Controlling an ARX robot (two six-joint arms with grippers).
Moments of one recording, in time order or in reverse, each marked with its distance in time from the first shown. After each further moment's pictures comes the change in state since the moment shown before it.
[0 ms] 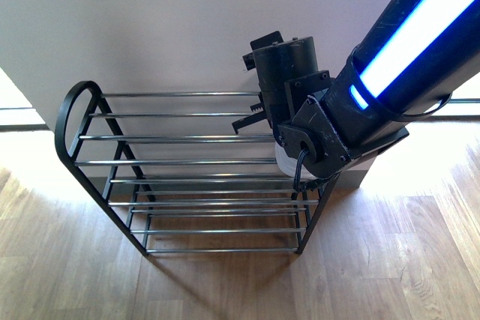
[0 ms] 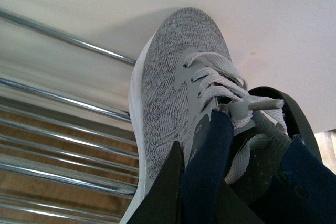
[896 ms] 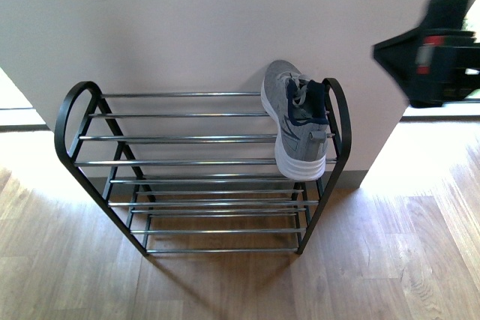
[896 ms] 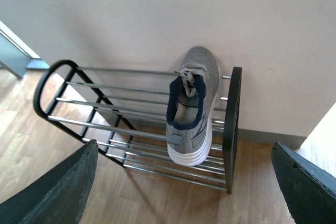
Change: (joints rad) left arm 0.000 0.000 0.000 0.000 0.000 0.000; right arm -0.359 -1.423 -1.046 -0.206 -0.735 0.298
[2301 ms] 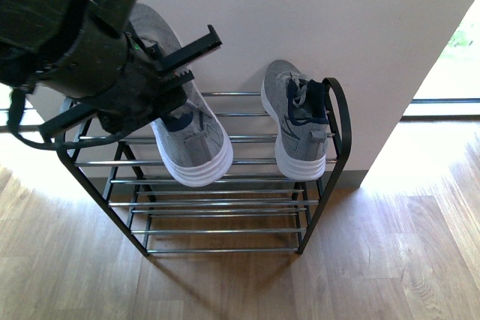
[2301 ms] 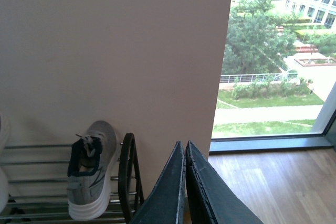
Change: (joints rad) left arm -0.070 1.074 0.647 -0.009 0.470 -0.695; right arm -0.162 -0.766 -0.359 -0.043 0.253 -0.148
